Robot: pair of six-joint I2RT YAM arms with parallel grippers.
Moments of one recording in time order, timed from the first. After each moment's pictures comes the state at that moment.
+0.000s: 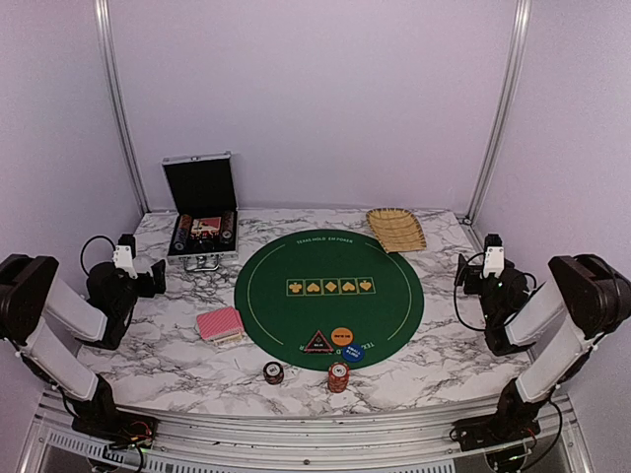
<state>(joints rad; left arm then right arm) -0.02 1.52 0.23 1.13 -0.04 0.00 0.05 1.60 0.23 1.36 0.18 -0.10</state>
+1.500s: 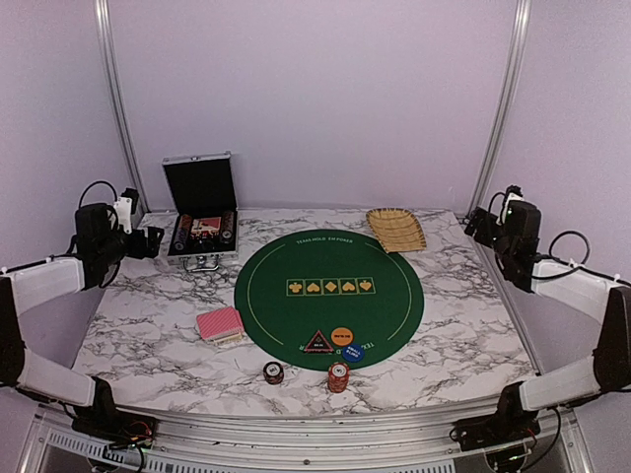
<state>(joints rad) 0.02 1.28 0.68 0.24 0.13 0.11 0.04 1.24 0.71 0.29 0.27 0.30</state>
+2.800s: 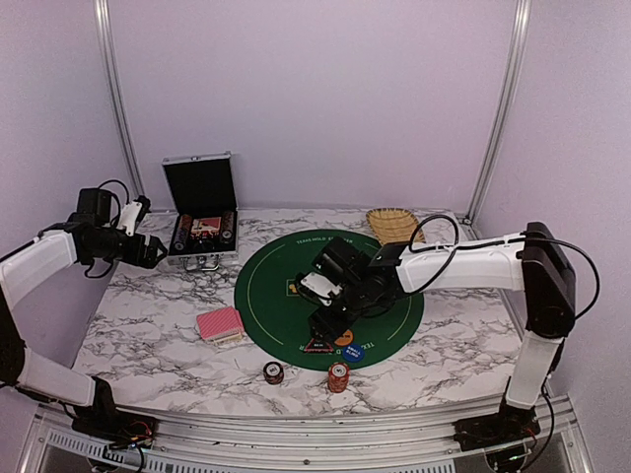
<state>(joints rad) 0.03 1.28 0.93 -0.43 0.24 0.22 0.97 1.85 1.33 -0.59 -0.02 0.10</state>
